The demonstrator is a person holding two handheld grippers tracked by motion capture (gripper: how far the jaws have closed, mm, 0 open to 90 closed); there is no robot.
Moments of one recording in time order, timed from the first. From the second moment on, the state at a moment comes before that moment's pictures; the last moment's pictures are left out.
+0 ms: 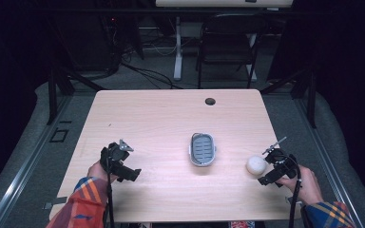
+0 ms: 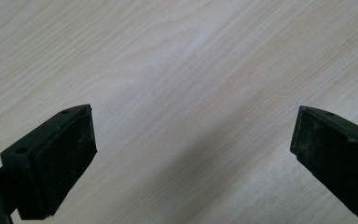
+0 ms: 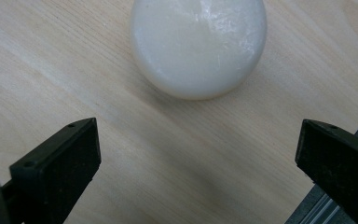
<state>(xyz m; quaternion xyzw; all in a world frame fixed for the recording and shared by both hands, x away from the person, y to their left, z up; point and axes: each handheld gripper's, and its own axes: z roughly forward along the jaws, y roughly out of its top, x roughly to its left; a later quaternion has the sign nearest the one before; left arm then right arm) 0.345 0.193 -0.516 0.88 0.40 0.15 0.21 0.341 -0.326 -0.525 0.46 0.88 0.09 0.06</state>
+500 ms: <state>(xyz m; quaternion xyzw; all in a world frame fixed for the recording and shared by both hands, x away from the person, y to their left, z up) 0.345 0.193 -0.516 0.88 0.40 0.14 0.21 0.340 -0.321 -0.527 0.45 0.89 0.08 0.06</state>
